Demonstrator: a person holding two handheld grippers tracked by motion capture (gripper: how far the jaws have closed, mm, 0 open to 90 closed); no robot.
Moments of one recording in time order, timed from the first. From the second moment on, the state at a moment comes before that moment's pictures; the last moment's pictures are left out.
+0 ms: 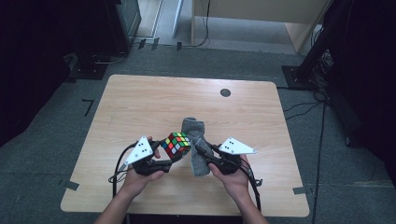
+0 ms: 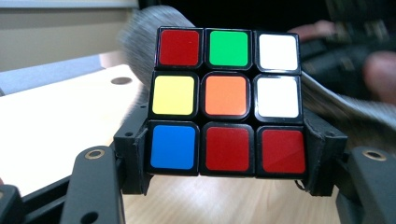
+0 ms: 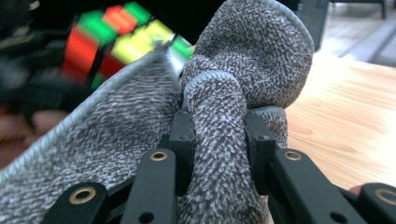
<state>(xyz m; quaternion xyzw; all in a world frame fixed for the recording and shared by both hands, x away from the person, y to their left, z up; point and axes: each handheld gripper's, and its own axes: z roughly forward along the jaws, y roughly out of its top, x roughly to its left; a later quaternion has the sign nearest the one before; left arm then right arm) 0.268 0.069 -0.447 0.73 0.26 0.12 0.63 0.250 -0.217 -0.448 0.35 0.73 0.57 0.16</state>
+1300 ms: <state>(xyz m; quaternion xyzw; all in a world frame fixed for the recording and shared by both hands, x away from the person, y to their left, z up) 0.278 0.081 -0.450 0.69 0.30 0.07 0.65 0.235 -0.166 -0.467 0.24 0.79 0.56 0.10</state>
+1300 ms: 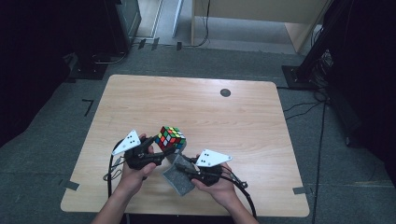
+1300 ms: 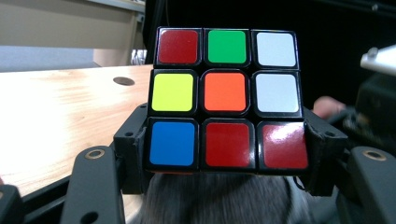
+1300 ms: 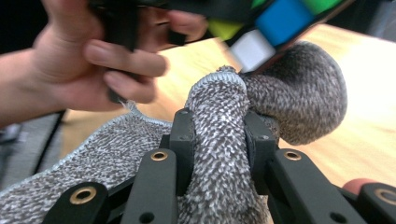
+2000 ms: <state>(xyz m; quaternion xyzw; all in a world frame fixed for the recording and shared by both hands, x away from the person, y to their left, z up) 0.272 0.073 -0.453 0.68 0.31 0.10 0.65 0.234 -0.162 -0.474 0.34 0.69 0.64 0.00</state>
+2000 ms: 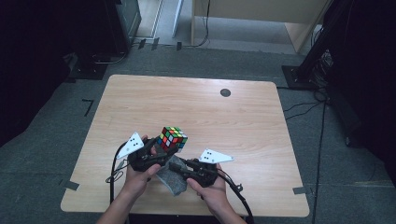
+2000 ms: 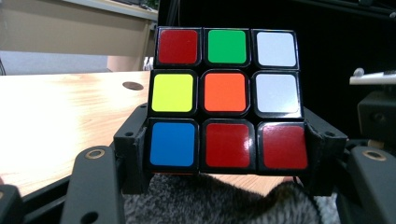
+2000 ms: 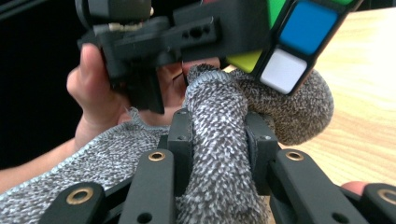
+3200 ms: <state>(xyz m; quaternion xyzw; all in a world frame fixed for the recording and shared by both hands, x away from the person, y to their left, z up) 0.273 0.077 -0.451 0.67 0.33 0.09 0.66 0.243 -0.190 -0.472 0.40 0.65 0.64 0.02</state>
